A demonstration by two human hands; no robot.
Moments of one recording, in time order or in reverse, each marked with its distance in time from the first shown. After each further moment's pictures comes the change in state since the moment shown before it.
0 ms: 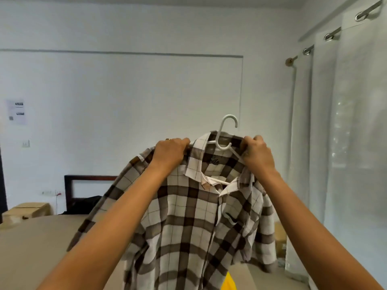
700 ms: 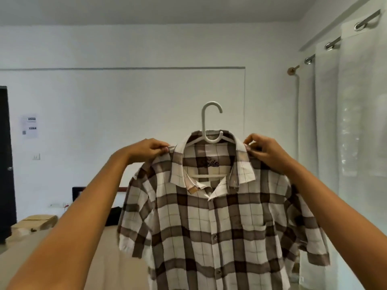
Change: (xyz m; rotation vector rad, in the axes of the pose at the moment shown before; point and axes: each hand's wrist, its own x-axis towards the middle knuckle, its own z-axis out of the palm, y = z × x) left_hand 0.008 -0.090 -0.054 -0.599 -0.487 -0.102; right_hand 0.027 0.012 -0.042 0.525 -0.250 -0.285
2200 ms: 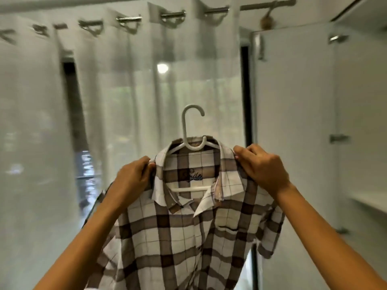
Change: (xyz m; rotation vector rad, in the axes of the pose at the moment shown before) left_hand -0.062 0.544 0.253 -0.869 0.061 1.188; right_hand -0.450 -0.328 -0.309 -2.020 0.321 0.505
